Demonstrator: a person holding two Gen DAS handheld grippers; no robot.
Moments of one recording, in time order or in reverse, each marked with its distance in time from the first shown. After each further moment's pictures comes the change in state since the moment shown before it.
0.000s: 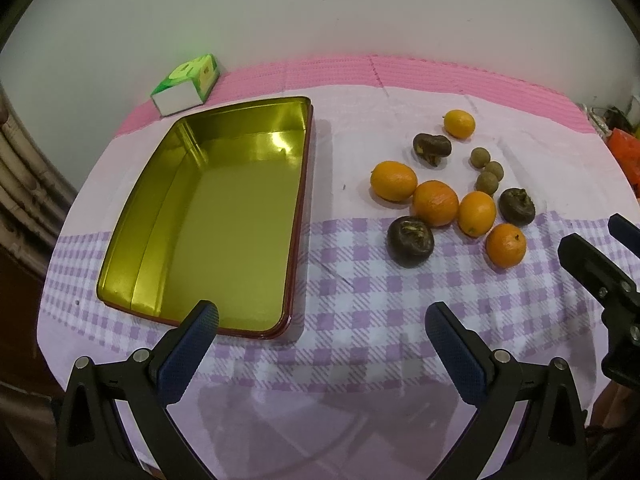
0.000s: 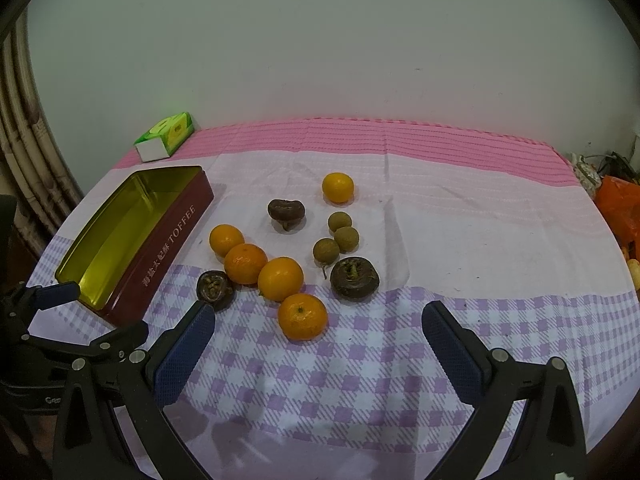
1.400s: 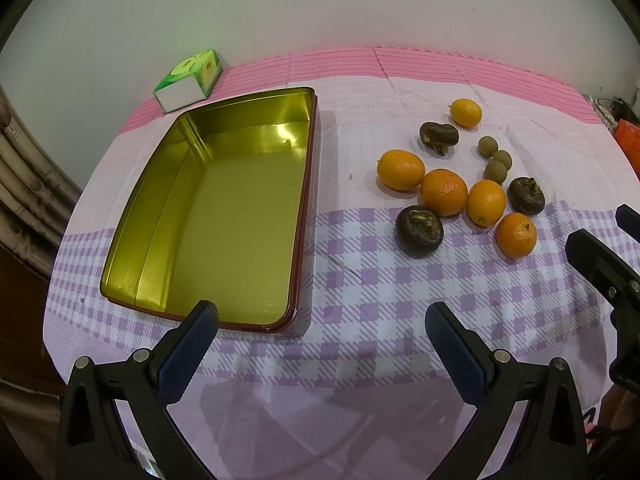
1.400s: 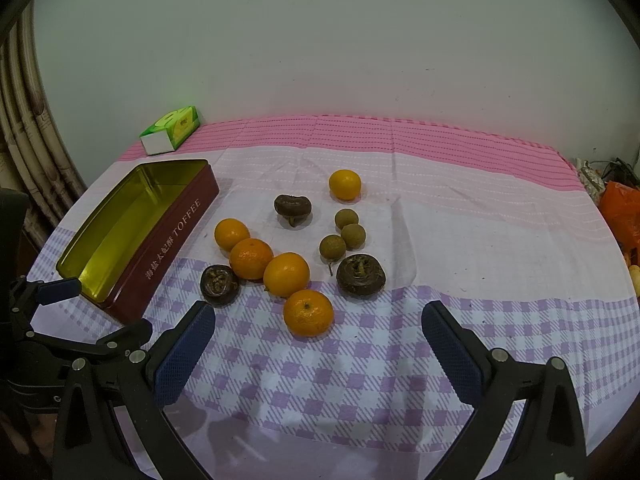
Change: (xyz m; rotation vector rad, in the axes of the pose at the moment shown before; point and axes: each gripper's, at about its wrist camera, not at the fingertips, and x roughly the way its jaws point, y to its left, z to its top) left arm 0.005 -0.001 -0.004 0.014 0.015 0.031; right arm 0.001 0.006 -0.003 -0.020 0.010 0.006
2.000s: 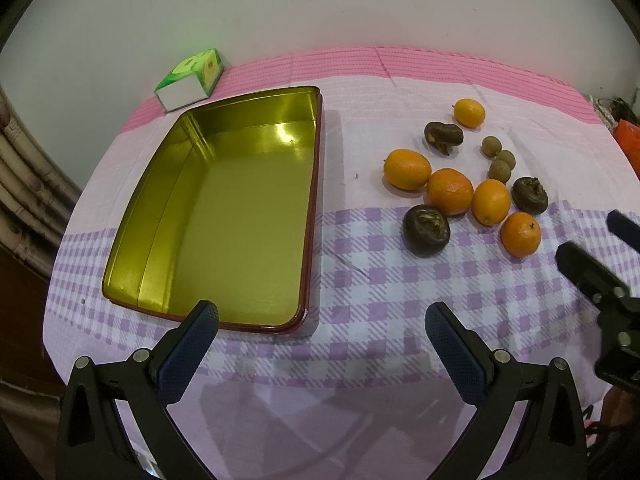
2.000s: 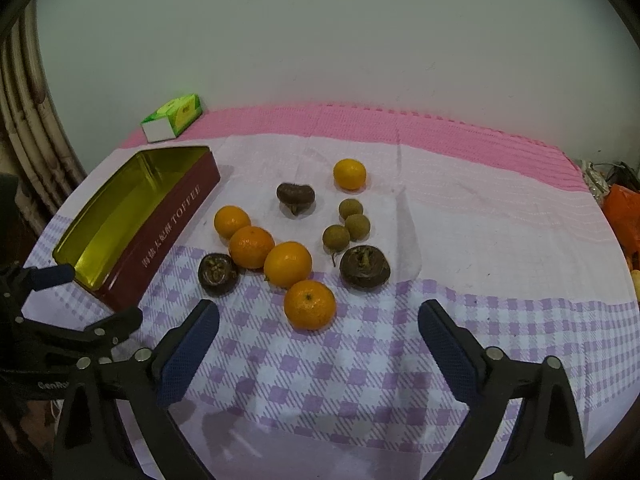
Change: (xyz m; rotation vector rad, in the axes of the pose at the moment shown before) left arm 0.001 0.009 0.001 0.002 0.002 -0.004; right arm 0.009 0.004 -0.006 -0.028 0.039 0.003
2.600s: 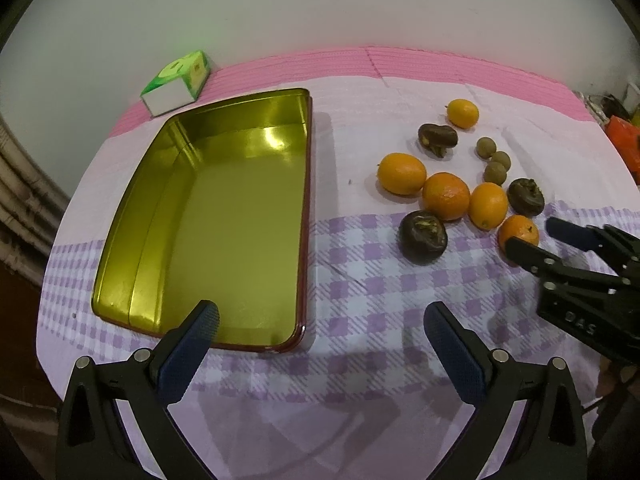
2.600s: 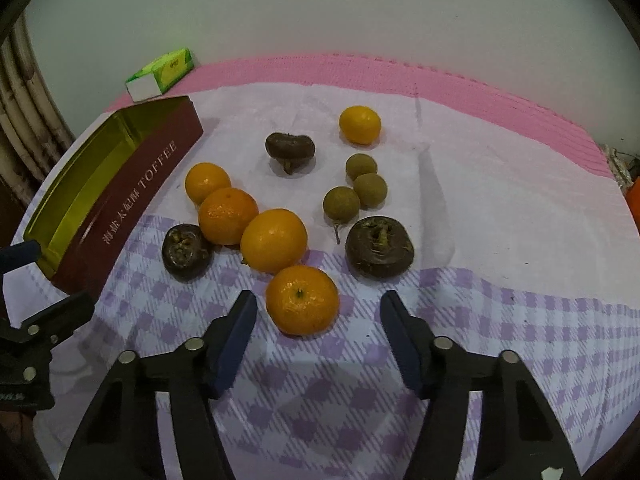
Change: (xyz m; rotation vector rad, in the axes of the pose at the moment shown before) left arm 0.008 -0.004 0.009 0.034 0.000 -0.036; right arm 0.061 -0.005 0.005 -0.023 0.152 0.011
